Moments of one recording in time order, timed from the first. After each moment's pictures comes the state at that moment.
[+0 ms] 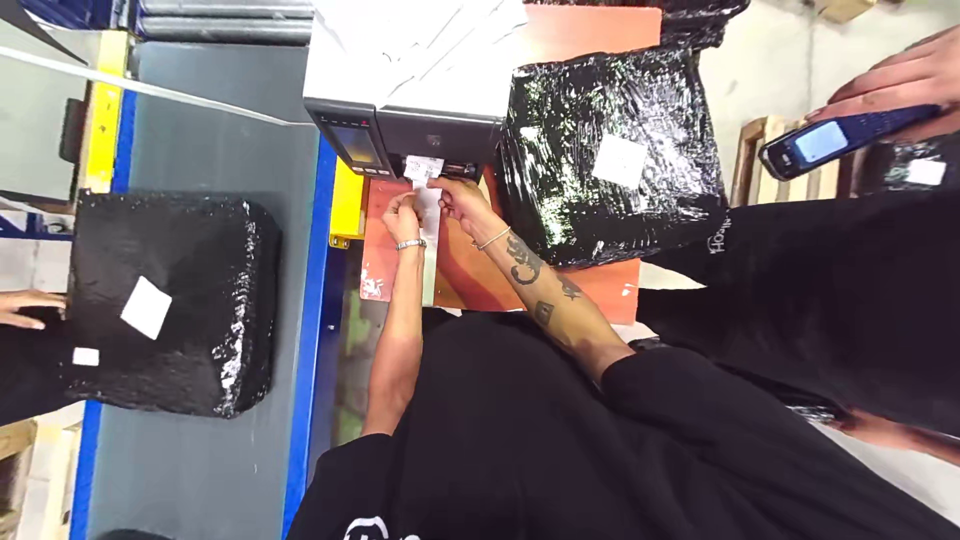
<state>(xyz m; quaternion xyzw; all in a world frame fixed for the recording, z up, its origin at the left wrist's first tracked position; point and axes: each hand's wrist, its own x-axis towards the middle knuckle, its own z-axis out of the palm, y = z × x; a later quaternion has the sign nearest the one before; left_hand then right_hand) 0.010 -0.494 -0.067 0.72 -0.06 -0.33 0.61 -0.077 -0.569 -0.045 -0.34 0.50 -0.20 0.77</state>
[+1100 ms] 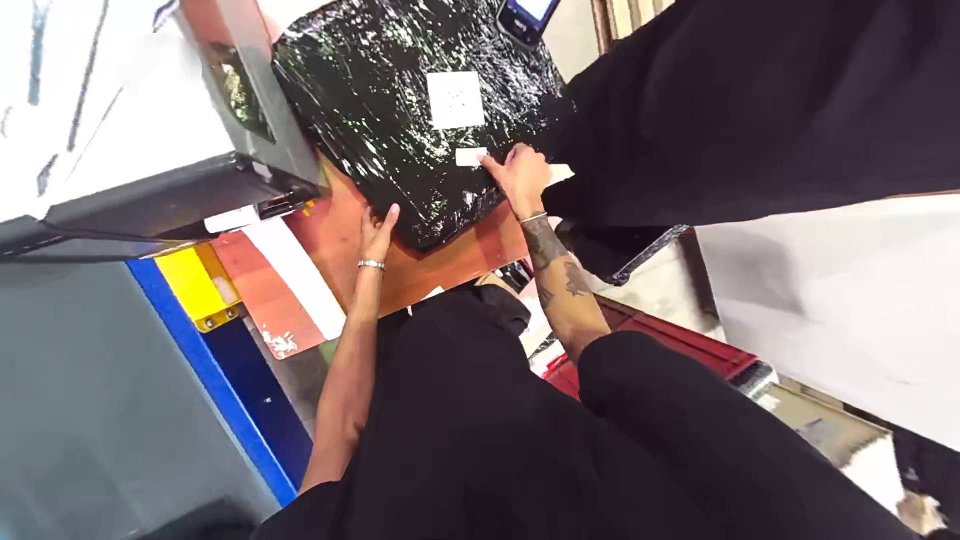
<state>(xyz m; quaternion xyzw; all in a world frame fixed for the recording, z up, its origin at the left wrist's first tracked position) -0.141 -0.540 -0.137 0.69 -0.25 -0.58 0.34 -0.418 -0.630 -0.092 -0.52 0.83 -0.03 0.22</state>
